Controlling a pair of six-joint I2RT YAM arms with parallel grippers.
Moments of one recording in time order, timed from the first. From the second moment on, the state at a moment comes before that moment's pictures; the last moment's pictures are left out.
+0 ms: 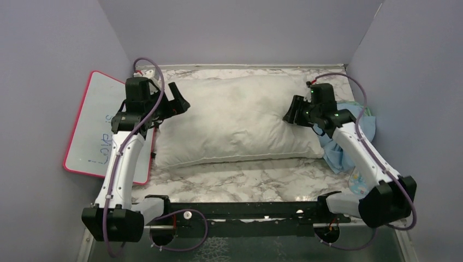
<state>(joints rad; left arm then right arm) 0.00 1.10 1.21 -0.70 0.30 -0.39 0.26 1.31 1.09 -0.59 -0.10 0.41</state>
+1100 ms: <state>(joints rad) -0.33 0.98 1.29 -0.63 -0.25 -0.27 0.26 0.87 1.10 -0.53 -0.24 0.37</state>
